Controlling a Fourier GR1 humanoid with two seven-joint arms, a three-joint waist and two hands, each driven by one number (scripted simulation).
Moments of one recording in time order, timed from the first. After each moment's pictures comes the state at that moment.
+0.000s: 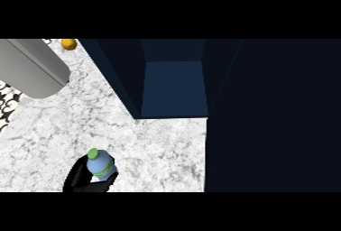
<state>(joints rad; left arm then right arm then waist) -0.09 0.12 0.13 -0.70 -0.06 -0.36 -0.80 1.00 -0.22 0.36 -2.50 -0.06 0.32 -0.33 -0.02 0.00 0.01</state>
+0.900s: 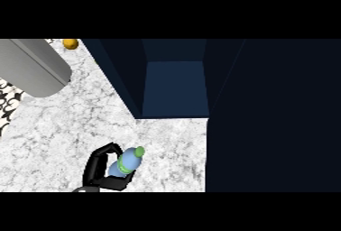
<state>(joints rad) -0.17 0.04 0.11 -0.62 -0.10 -0.06 -0.99 1.05 -0.25 0.37 -2.50 -0.05 0.31 -0.40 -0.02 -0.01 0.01</state>
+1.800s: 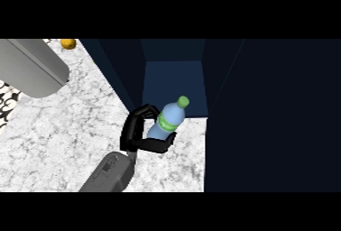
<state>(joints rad) -0.36 0.00 -0.33 -0.94 0.26 0.26 -0.54 1.06 -0.28 0.32 -2.49 -0.05 0.30 -0.43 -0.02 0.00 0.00</state>
